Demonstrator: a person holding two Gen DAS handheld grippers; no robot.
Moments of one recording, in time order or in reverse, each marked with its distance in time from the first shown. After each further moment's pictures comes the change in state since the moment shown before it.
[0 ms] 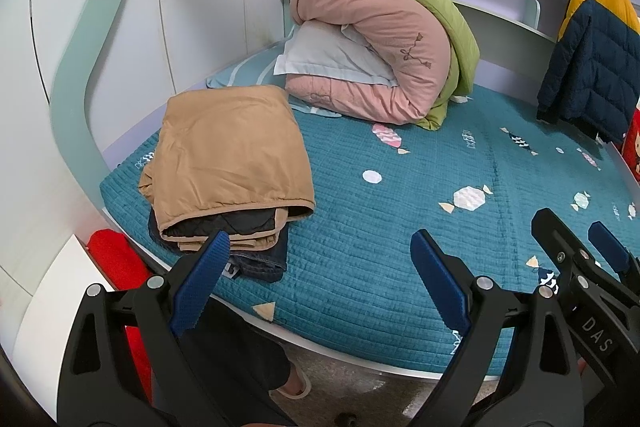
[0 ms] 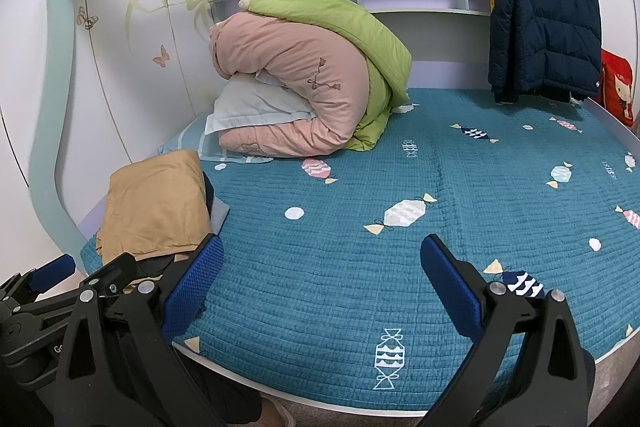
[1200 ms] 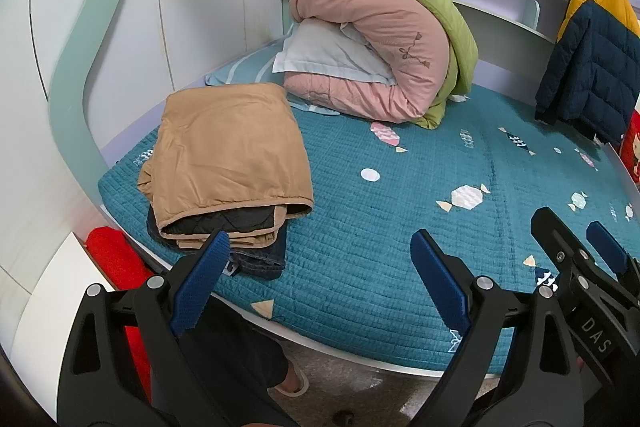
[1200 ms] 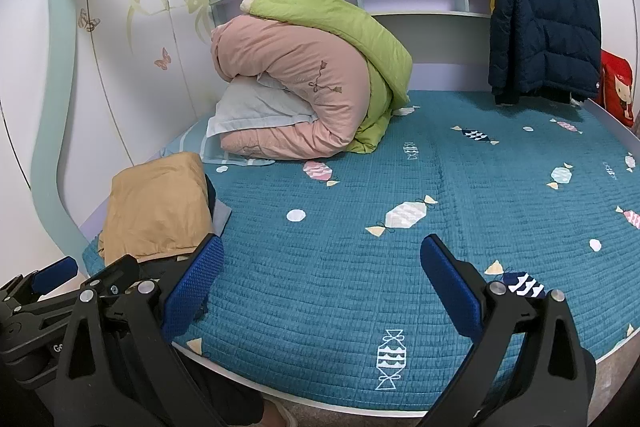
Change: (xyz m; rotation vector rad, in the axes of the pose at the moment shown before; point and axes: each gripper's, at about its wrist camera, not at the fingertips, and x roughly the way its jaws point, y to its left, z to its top) left arm -0.003 -0.004 -0.006 -0.006 -0.002 0.000; right arm -0.002 0.004 -0.001 0.000 -0.008 0.005
